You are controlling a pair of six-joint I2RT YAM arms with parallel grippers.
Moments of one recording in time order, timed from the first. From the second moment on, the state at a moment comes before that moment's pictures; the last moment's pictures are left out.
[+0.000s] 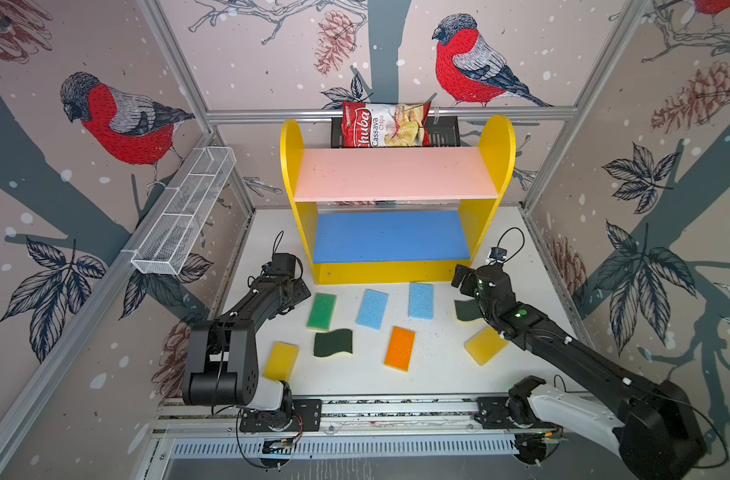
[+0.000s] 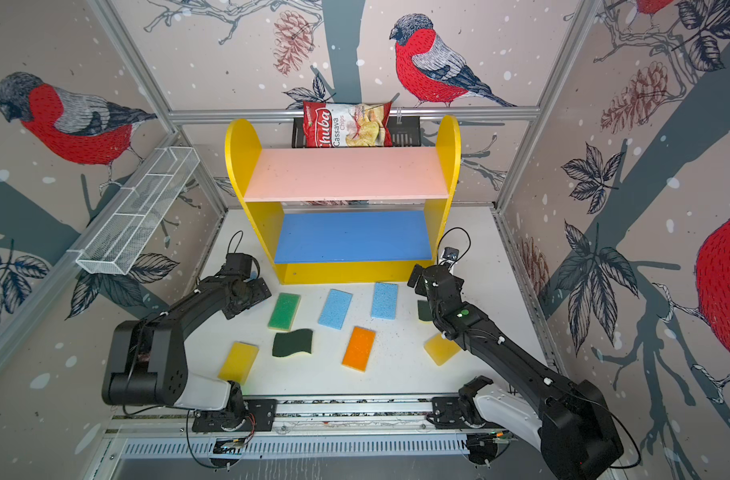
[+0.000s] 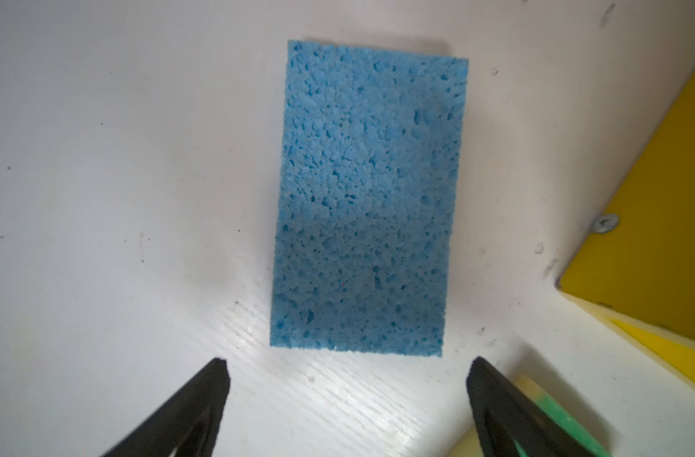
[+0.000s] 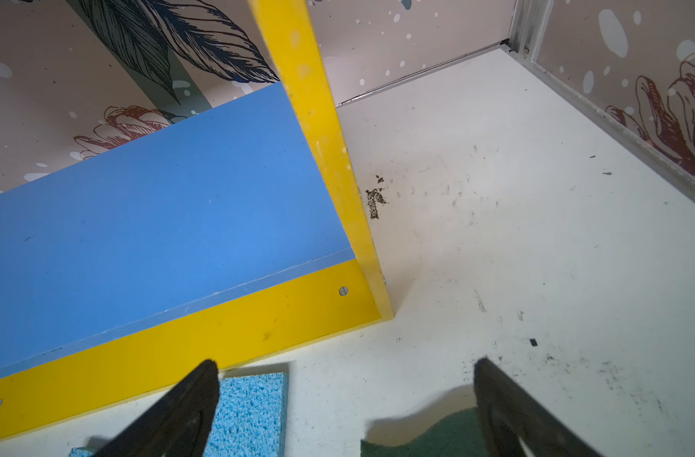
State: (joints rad) left arm -0.01 1.47 0.79 -0.53 -0.19 -0.58; right arm 0.55 1.04 0.59 -0.09 0.45 0.52
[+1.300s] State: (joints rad) left arm -0.01 1.59 0.78 -0.39 -0.21 -0.54; right arm 0.55 1.05 0.59 -0.11 0.48 0.55
